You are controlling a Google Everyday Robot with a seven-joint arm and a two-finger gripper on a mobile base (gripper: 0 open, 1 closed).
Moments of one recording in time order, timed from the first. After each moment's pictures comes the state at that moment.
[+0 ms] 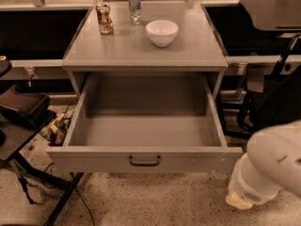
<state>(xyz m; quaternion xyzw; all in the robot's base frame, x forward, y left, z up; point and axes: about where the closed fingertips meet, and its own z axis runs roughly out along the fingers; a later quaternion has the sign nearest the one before) 0.351 -0.223 0.698 -0.53 0.84 -0.04 0.07</state>
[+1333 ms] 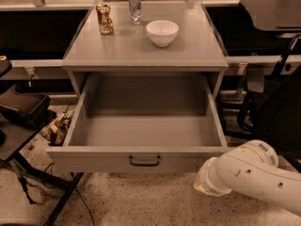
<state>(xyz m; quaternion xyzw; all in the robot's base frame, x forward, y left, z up) 0.422 -0.166 0.583 -0.57 0.81 -0.01 0.17</state>
